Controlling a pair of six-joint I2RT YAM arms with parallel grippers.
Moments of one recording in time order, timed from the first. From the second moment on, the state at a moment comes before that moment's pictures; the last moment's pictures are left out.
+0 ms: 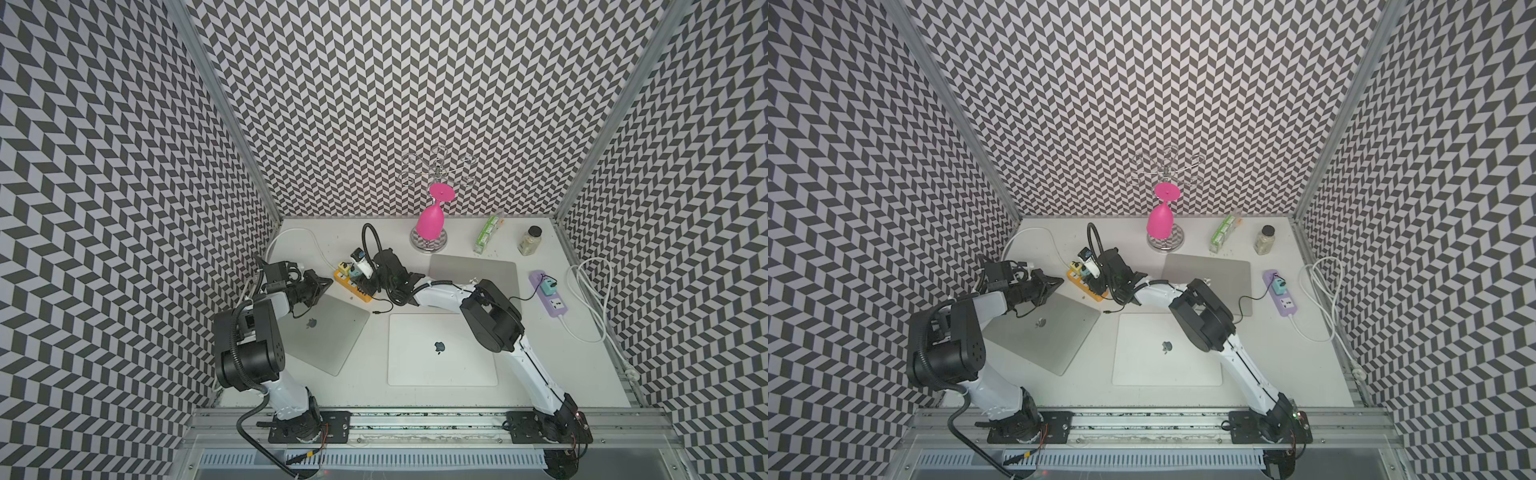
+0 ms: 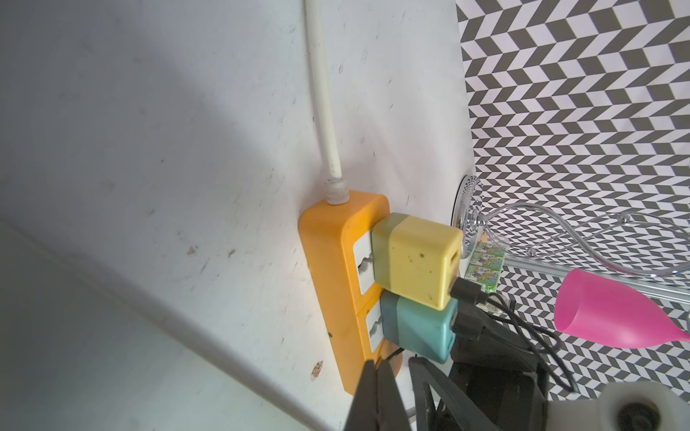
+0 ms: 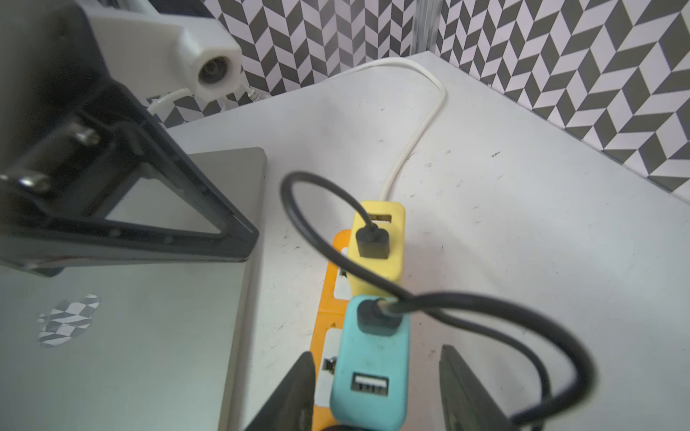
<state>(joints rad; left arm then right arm) 0.30 1.67 0.80 0.03 0.81 -0.77 0.85 2.42 1.81 0.16 -0.15 -0.10</state>
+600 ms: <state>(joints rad) 0.30 1.75 0.88 0.03 0.83 -0.77 0.85 2.45 1.84 0.15 -0.13 -0.09</state>
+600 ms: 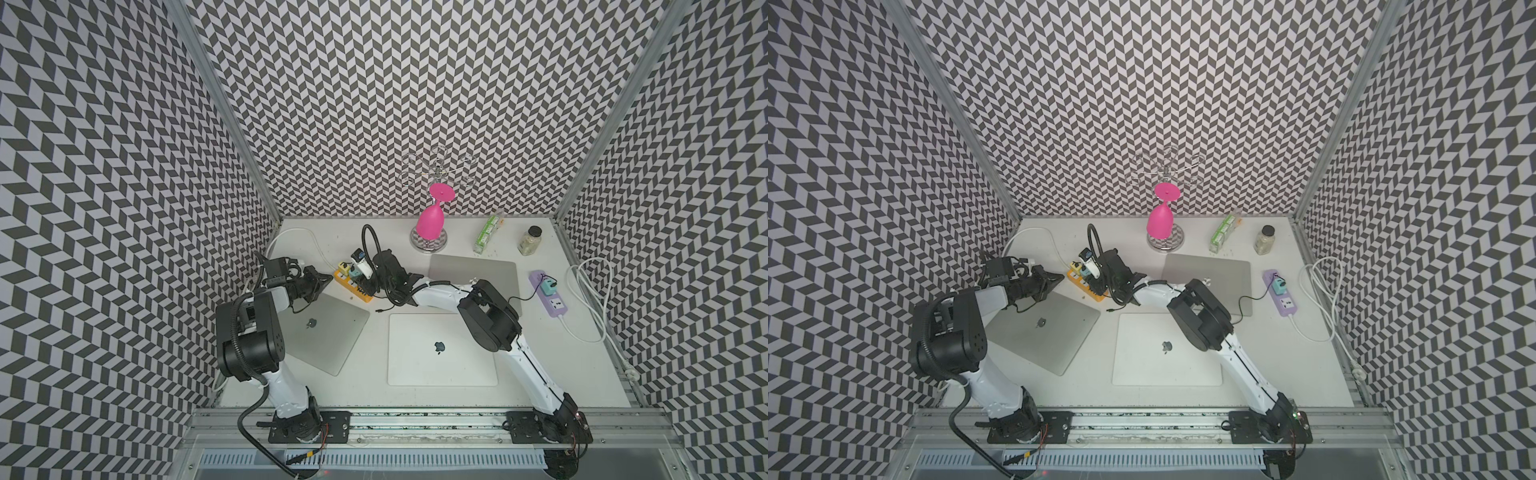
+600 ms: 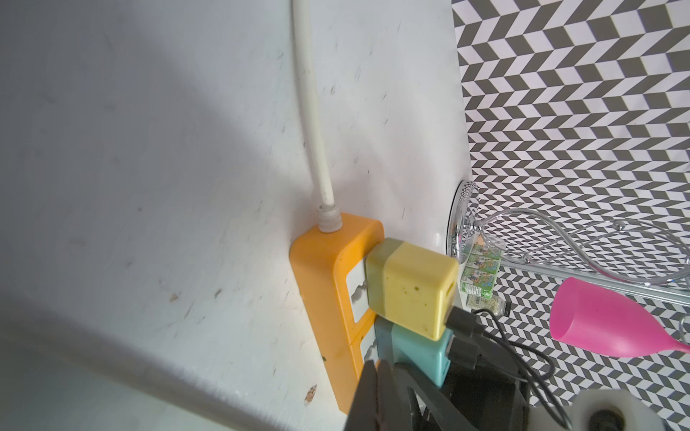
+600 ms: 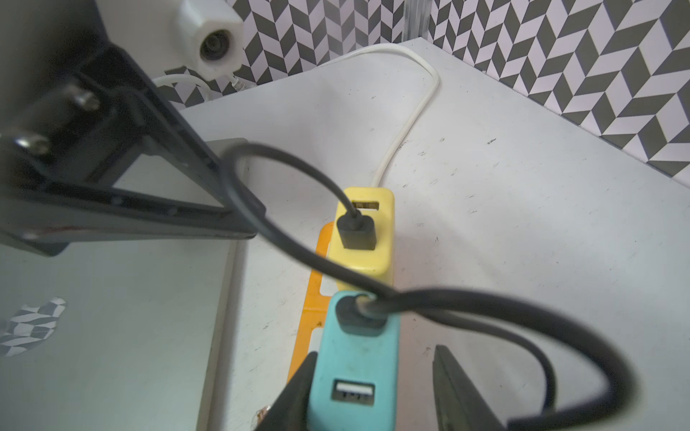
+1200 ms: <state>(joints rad) 0.27 1.88 0.99 0.04 0.83 -0.78 0.85 2.46 1.86 0.13 -0.13 -0.09</state>
